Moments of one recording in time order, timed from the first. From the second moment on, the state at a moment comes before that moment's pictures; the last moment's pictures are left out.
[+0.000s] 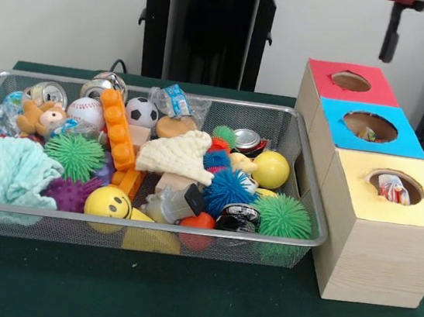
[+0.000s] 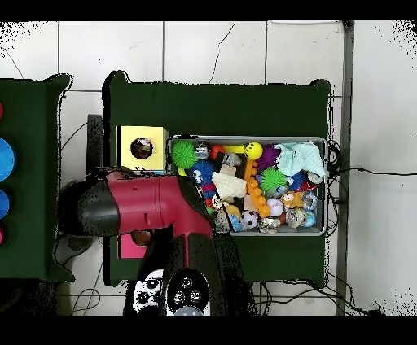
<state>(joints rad) 0.03 -0.92 0.01 1.71 -0.06 0.59 1.95</state>
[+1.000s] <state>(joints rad) -0.04 -0.84 0.07 1.97 -0.28 0.12 1.95</state>
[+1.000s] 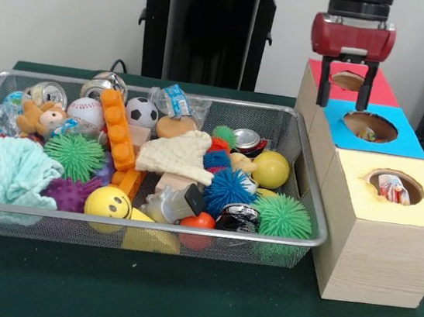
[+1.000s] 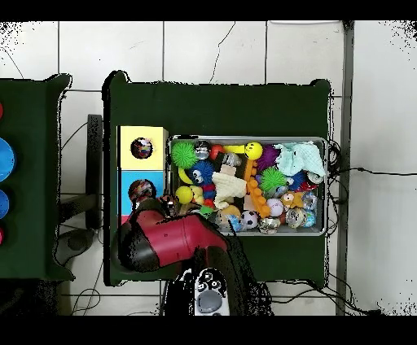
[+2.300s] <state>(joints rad) 0.06 -0.84 0.05 2.02 -0.28 0.12 1.95</state>
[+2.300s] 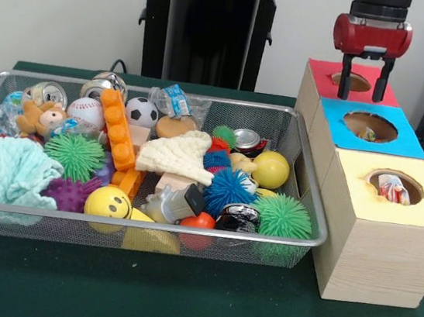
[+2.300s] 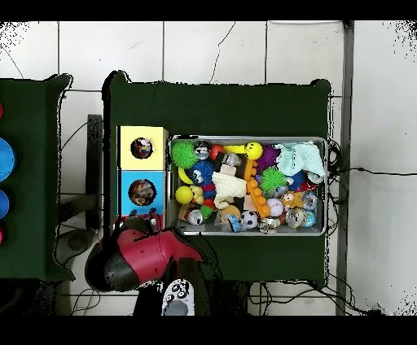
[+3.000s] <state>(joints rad) 0.01 -0.91 0.08 2.02 -0.21 0.37 1.95</state>
